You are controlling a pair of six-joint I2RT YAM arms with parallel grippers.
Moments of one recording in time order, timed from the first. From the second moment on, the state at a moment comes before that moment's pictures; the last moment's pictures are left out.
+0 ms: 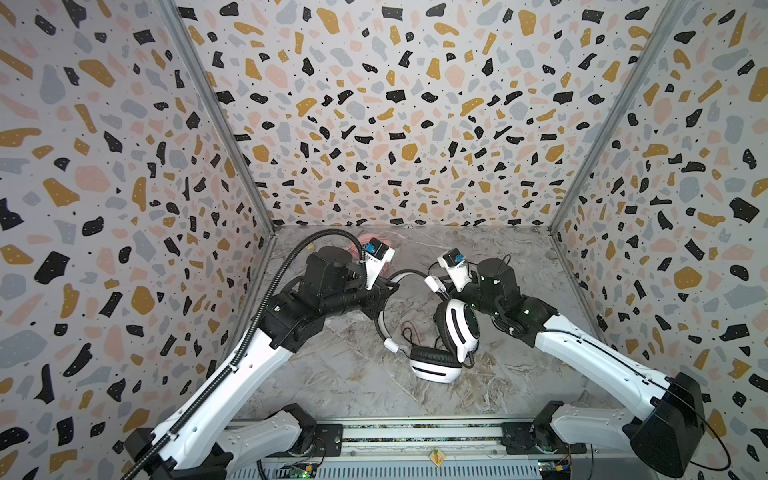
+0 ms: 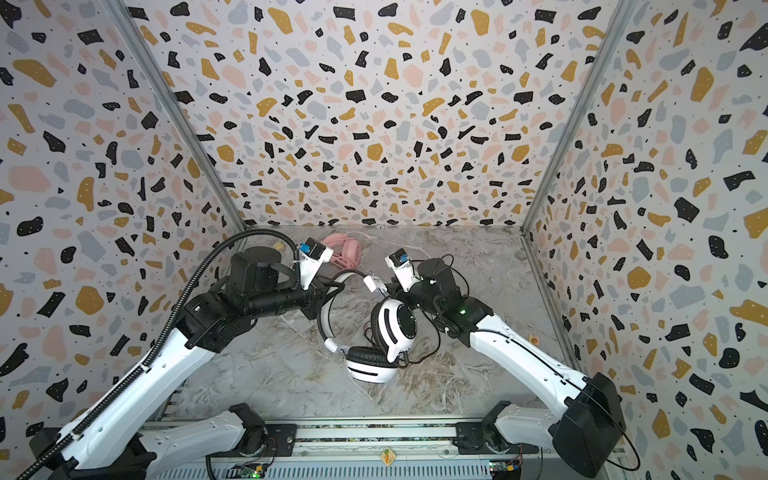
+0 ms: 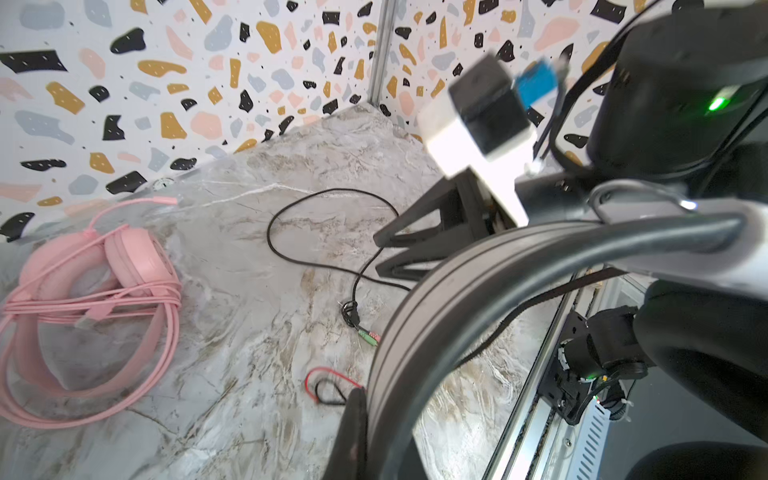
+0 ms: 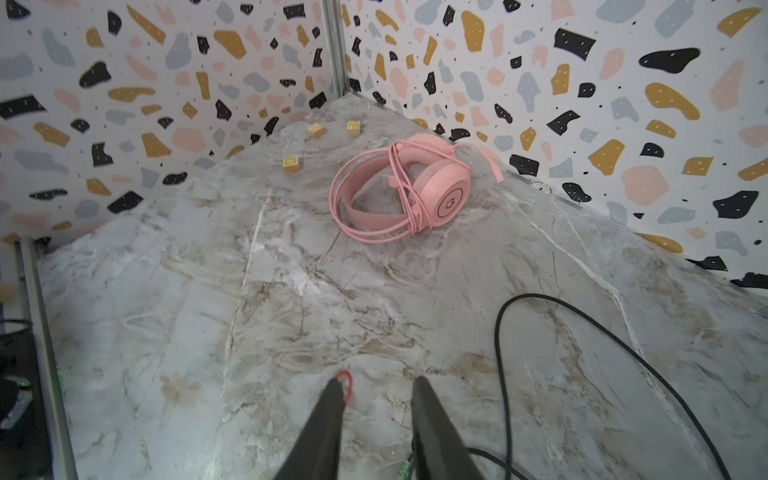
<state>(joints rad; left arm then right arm) -0.64 1.08 1.33 -0.72 0.29 -0.10 0.70 1.21 0.97 -0.17 -0.18 -0.01</state>
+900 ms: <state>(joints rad) -0.60 1.21 1.65 -0.90 0.09 -0.21 0.45 1.01 0.53 0.09 -0.31 0.25</state>
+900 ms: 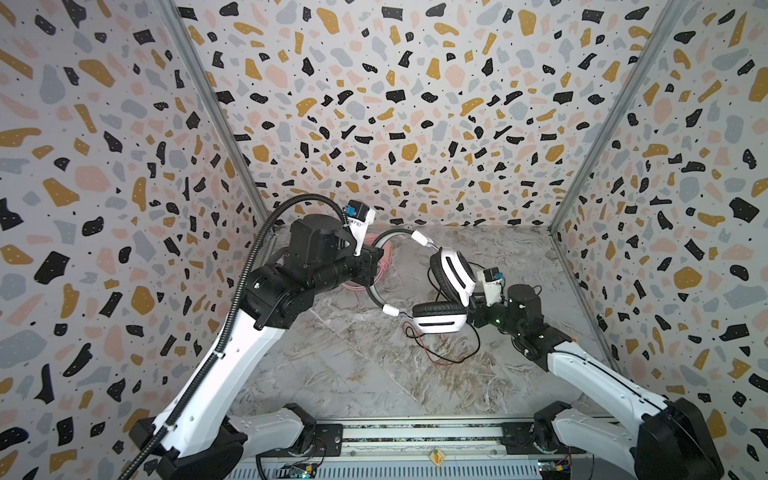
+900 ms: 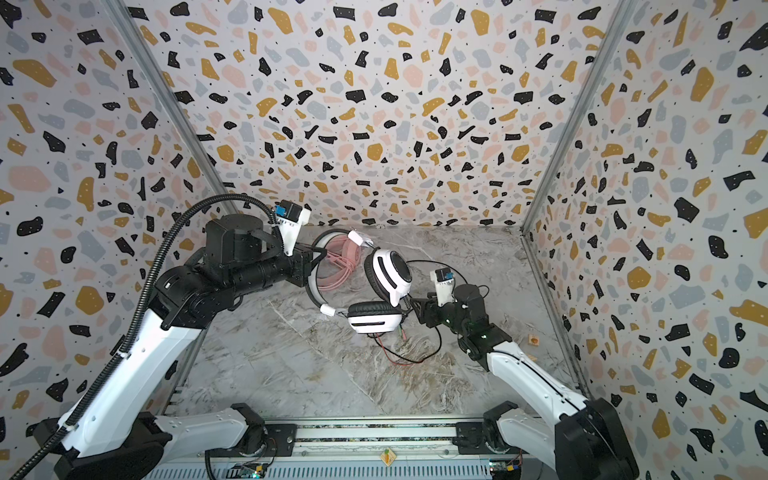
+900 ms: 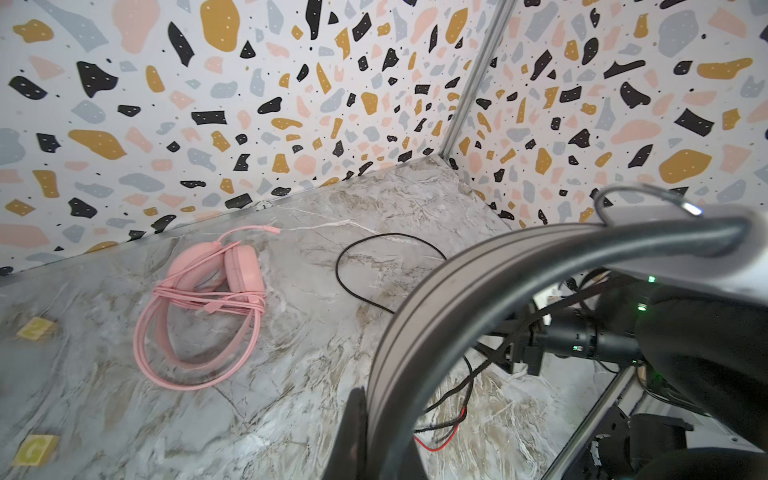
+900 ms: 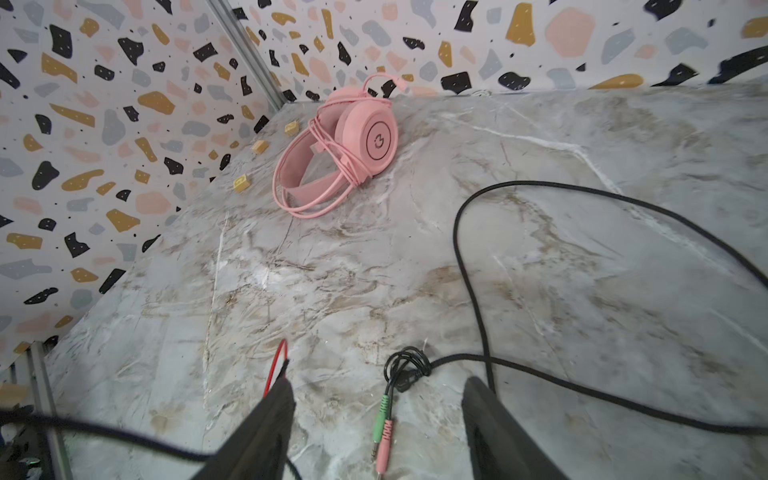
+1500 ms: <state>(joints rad) -0.58 1.21 1.57 -0.82 0.14 -0.26 0.66 1.31 0.41 0.52 -0.42 0.33</state>
